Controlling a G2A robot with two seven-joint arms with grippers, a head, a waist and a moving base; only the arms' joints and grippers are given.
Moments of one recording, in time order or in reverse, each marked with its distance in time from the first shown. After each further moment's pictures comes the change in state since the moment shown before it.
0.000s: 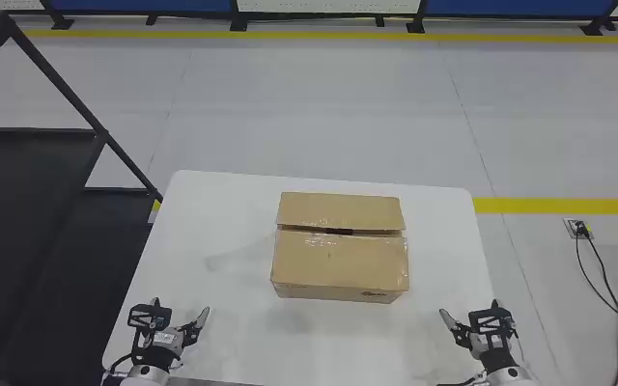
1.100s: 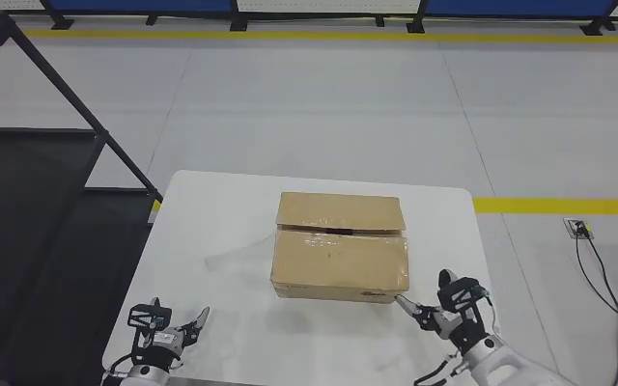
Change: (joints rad) left arm 0.000 0.000 0.000 0.000 0.000 0.000 0.000; right arm 0.155 0.001 -0.072 -0.206 0.246 -0.280 0.305
